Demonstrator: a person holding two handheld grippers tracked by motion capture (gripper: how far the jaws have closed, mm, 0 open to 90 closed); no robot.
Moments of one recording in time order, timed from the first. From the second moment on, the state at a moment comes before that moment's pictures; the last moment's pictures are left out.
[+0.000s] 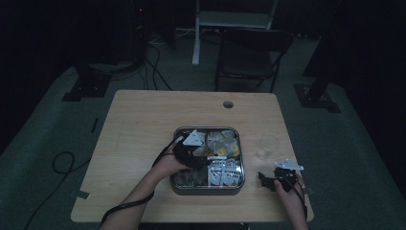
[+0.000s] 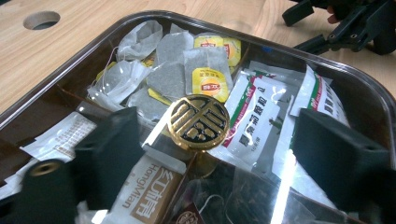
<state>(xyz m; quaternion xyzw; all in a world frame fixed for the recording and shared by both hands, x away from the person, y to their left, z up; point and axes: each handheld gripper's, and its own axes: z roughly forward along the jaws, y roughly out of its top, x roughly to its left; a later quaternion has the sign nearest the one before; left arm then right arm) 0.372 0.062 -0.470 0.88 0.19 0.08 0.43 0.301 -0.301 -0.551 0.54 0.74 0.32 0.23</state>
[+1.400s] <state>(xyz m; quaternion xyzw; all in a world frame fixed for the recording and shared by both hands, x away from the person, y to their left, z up) 0.380 0.051 -0.464 0.88 0.21 0.11 0.41 0.301 -0.301 -0.551 0.54 0.74 0.32 0.23</state>
